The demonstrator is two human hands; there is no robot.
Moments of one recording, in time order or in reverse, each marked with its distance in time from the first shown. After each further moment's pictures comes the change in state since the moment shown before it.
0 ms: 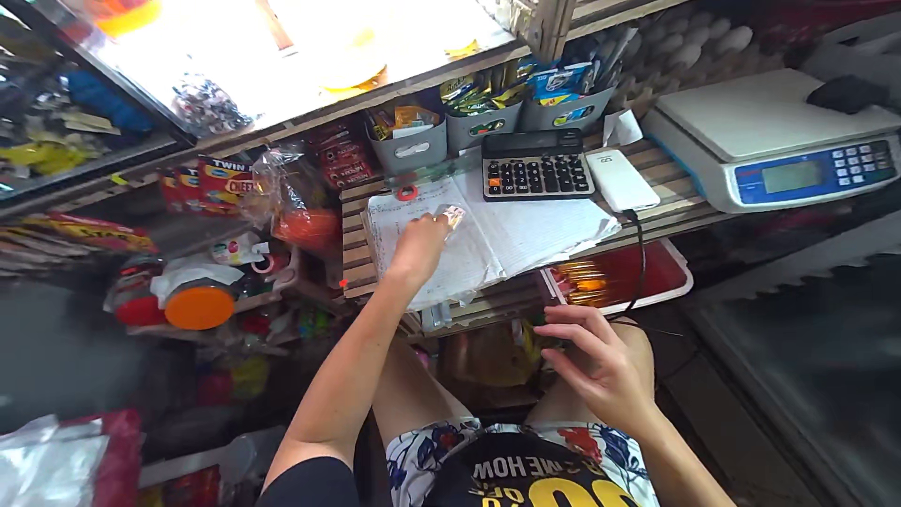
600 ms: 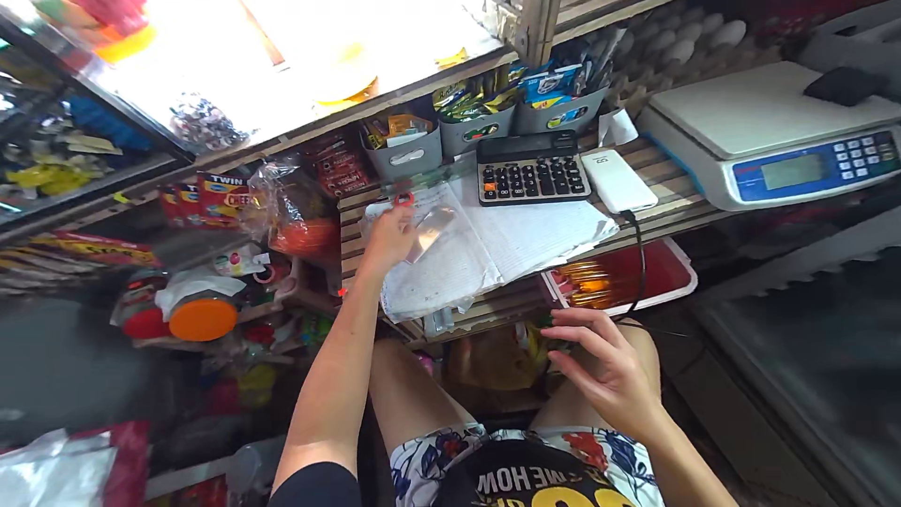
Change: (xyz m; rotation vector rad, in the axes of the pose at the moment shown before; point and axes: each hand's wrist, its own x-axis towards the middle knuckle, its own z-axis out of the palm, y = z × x) left_hand 0.016 -0.058 -0.002 -0.543 0.186 -0.139; right_hand -0.003 0.008 -0.005 0.002 0.039 0.029
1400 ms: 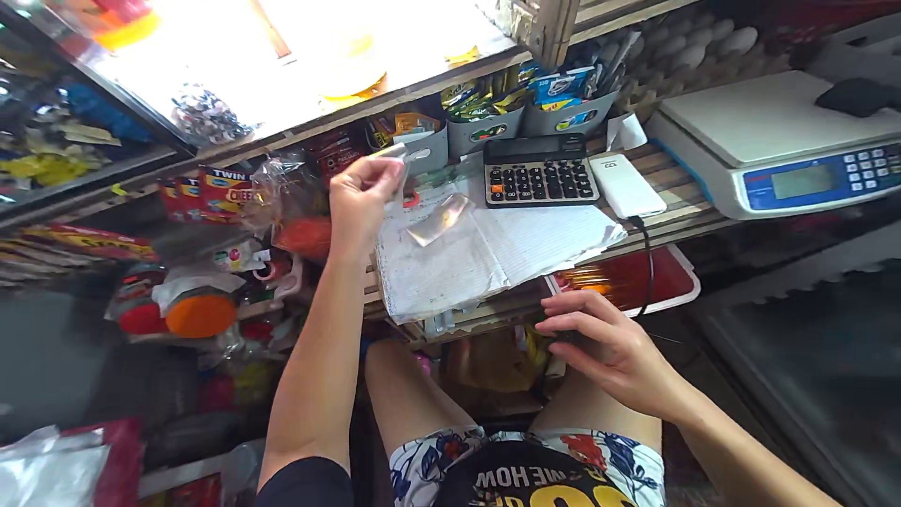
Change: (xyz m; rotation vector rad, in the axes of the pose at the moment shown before) left_hand -0.013 0.045 -0.051 -0.505 0.330 0.191; right_hand 0.051 -0.013 -0.021 0.027 -0.256 -0.129
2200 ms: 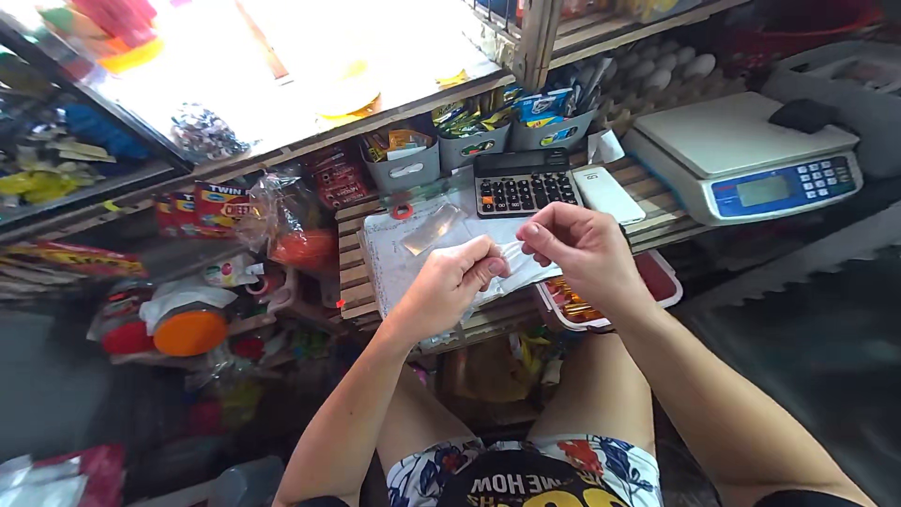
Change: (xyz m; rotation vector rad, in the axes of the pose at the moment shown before) left_hand -0.084 0.031 0.049 0.027 -0.625 0.382; right_hand 0.115 -0.032 -0.016 0.147 0.276 0.190
